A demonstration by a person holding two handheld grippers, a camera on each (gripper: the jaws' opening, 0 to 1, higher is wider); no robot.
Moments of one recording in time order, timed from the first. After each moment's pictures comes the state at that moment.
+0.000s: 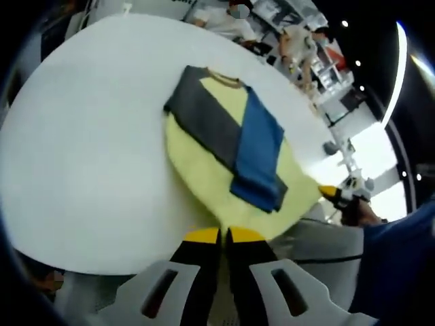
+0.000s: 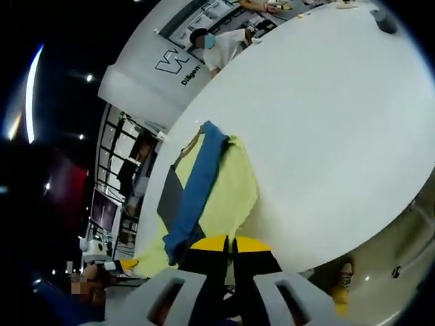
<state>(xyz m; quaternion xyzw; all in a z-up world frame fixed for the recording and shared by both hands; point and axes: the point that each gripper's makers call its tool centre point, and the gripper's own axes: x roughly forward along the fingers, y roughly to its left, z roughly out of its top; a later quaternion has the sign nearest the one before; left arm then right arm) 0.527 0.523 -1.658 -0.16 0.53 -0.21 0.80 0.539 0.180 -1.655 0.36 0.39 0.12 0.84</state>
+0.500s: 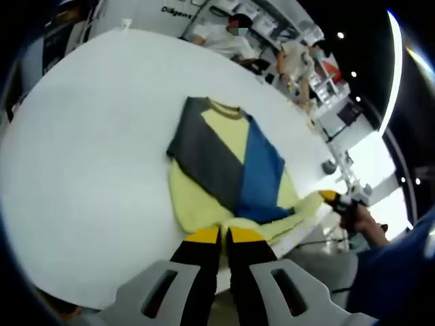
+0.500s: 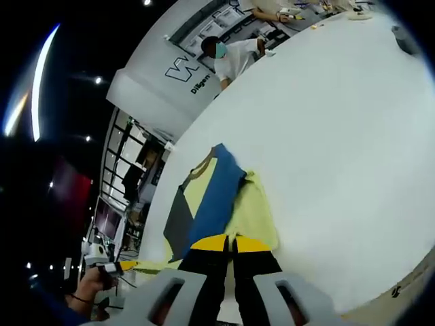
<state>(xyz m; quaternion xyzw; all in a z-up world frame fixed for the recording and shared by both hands) 0.516 0.513 -1.642 -0.17 0.53 -0.22 0.80 0.531 0.185 -1.650 0.37 0.39 0.11 0.83</state>
